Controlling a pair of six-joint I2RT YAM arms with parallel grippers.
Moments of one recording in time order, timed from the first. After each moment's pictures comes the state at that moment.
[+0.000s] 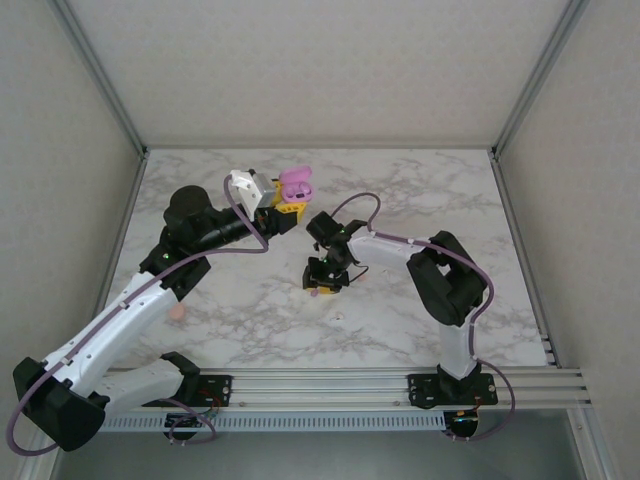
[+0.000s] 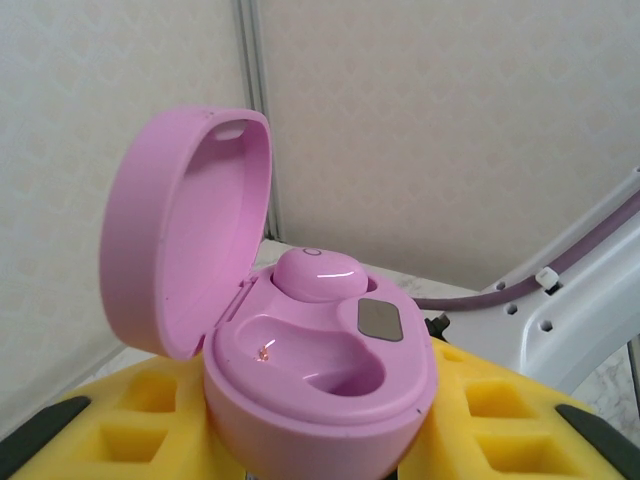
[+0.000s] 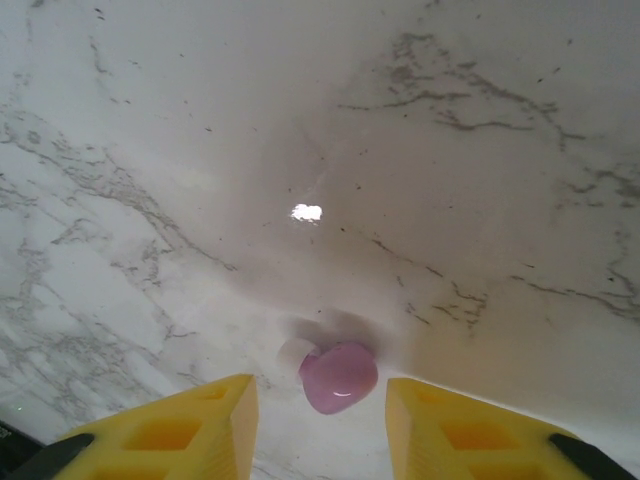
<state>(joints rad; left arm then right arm) -0.58 1.06 1.00 0.09 0.51 0.06 0.80 1.95 1.30 -0.69 -0.37 0.75</state>
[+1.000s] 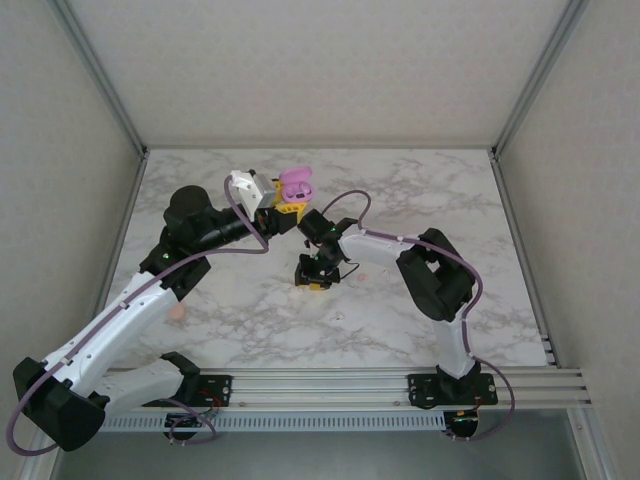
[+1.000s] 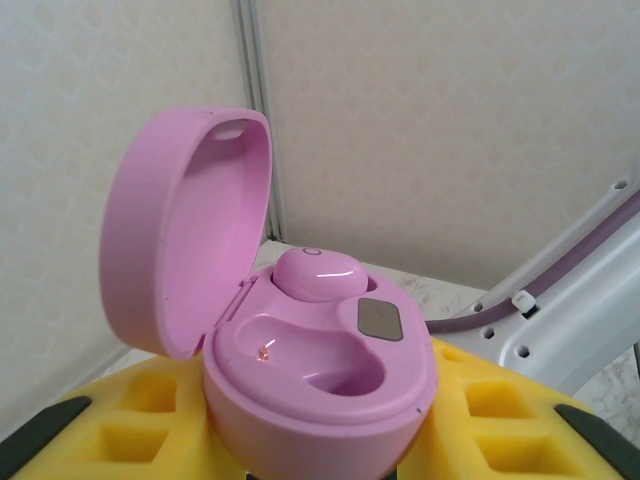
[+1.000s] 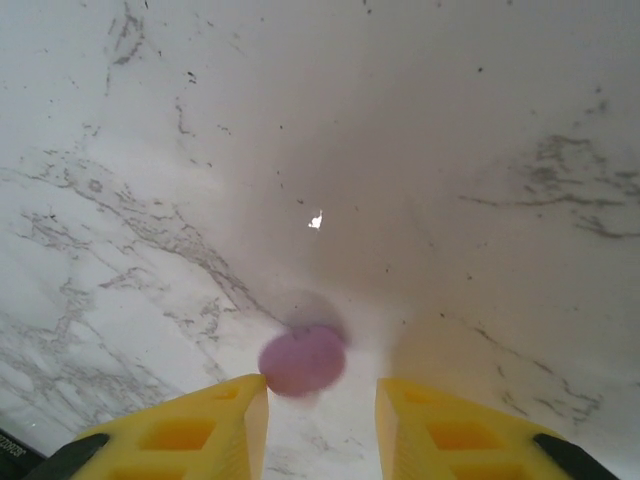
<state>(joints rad) -0.58 1.06 1.00 0.08 0.51 0.07 0.82 2.03 1.39 -0.68 -0.37 0.74</state>
